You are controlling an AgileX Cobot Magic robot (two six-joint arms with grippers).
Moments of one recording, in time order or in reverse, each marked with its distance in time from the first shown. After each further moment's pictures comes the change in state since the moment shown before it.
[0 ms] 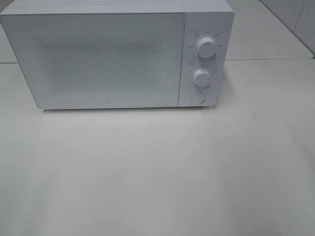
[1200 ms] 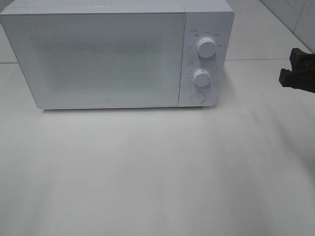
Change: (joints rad) left arm 0.000 0.000 0.000 0.000 0.000 0.000; right arm 0.314 0.715 -0.001 0.611 -0.897 -0.508
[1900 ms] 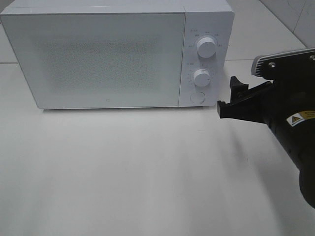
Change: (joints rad) left arm 0.000 0.000 0.000 0.000 0.000 0.000; right arm 0.422 0.252 -0.045 0.271 -0.201 -0.007
